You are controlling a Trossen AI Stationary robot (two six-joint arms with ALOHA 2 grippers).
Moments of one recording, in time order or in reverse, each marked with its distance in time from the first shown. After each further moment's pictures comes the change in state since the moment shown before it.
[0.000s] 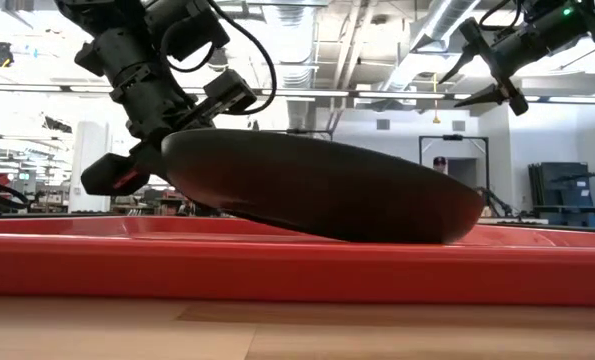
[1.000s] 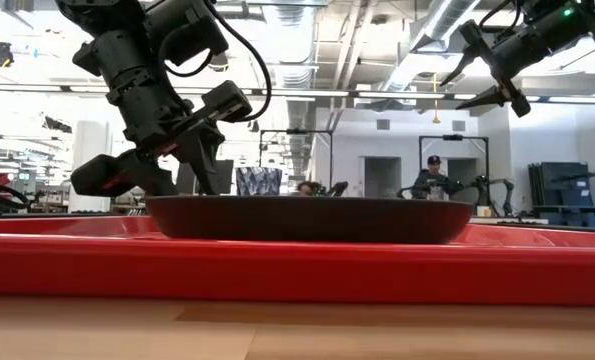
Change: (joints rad) left arm 0.002 0.000 0.000 -0.053 -0.013 -0.047; right arm 0.000 0.000 0.000 -0.022 -0.001 0.000
